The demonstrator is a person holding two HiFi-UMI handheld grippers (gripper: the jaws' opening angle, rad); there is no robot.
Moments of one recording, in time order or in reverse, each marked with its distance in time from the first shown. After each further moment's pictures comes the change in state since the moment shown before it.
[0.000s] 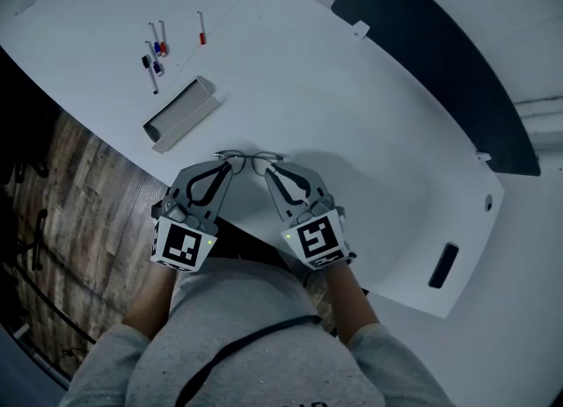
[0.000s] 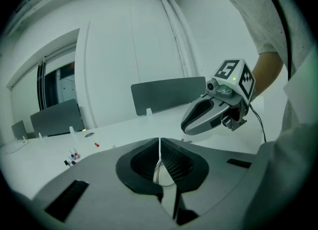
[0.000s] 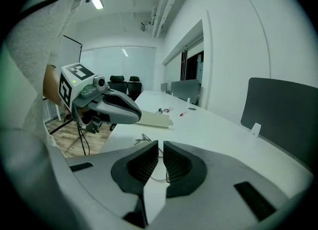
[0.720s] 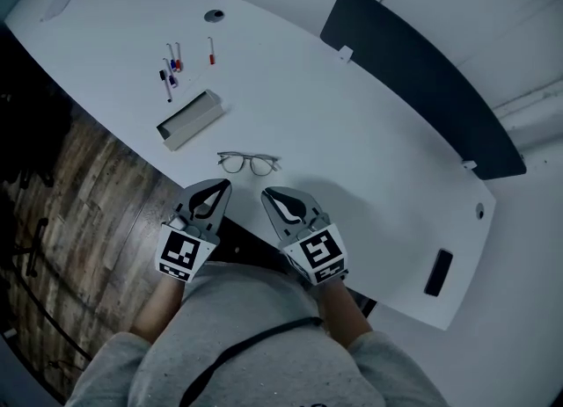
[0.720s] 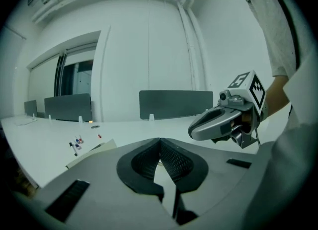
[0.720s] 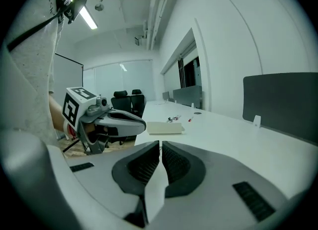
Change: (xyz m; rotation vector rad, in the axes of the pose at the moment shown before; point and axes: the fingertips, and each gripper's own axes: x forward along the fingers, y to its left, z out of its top) left arm -0.050 -0.043 0.020 -0.206 -0.066 0.088; right arm -0.067 0.050 0.015 0.128 -0.104 0.077
